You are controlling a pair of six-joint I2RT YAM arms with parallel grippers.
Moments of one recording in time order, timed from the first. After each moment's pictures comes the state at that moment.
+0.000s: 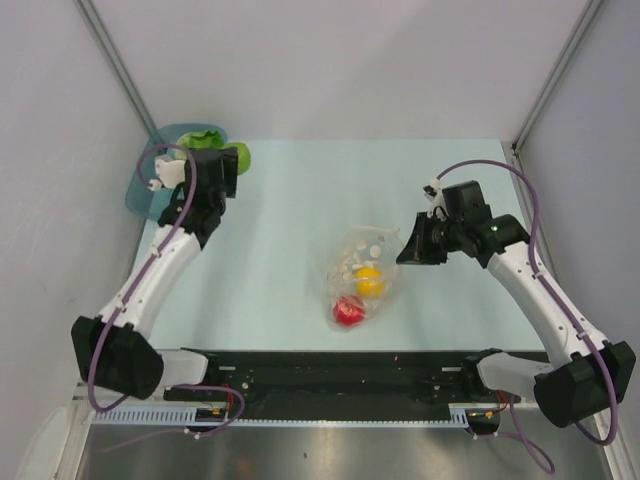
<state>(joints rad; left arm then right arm) -0.29 1.26 1.13 -0.19 -0.44 -1.43 0.35 1.17 1.14 -0.87 -0.40 0.50</state>
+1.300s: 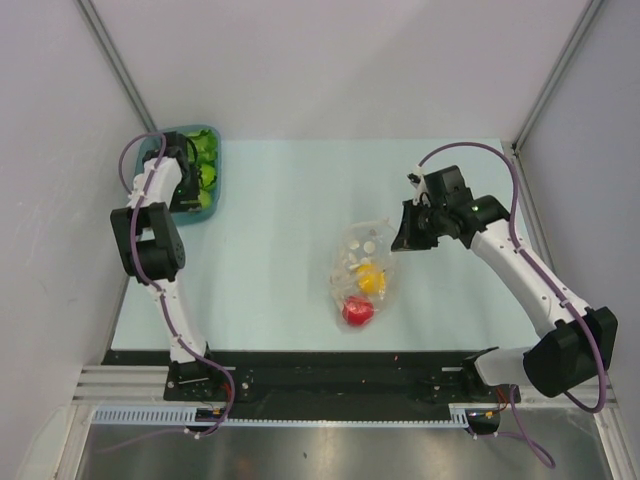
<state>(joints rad) 0.16 2.14 1.84 -0.91 -0.29 -1.61 0.40 1.33 1.27 -0.87 -0.29 0.41</state>
